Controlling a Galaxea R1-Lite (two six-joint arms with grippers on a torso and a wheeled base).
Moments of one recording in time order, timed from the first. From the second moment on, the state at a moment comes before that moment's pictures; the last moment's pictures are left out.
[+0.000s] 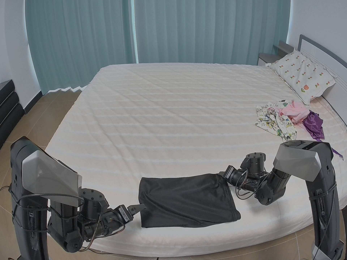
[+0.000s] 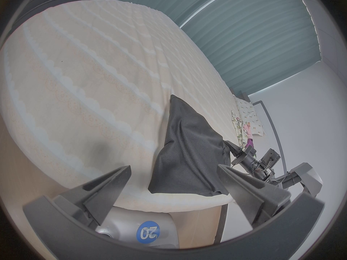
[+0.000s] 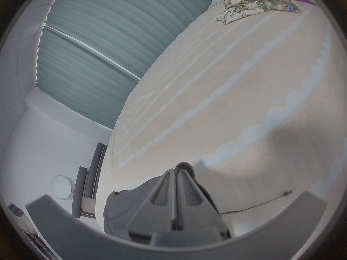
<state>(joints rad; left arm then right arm) -0.44 2.32 -0.15 -1.55 -0.12 -0.94 0.31 2.58 -0.97 -1.12 0.18 0.82</state>
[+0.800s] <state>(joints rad) -0.44 2.33 -0.15 -1.55 -0.12 -0.93 0.26 2.59 -1.00 -1.14 0.13 0.84</state>
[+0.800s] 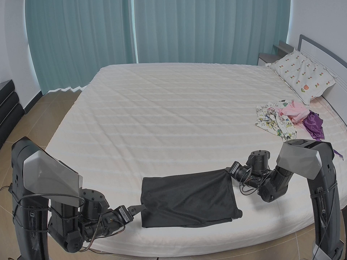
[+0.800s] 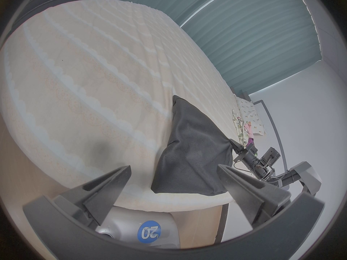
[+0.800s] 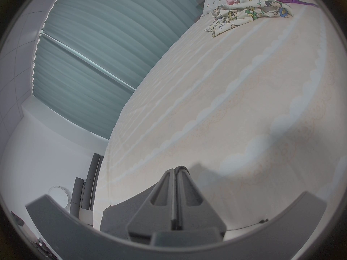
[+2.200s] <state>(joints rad) -0.44 2.34 -0.15 -1.55 -0.11 -0.93 0.30 2.49 -0.50 -1.49 0.27 0.73</state>
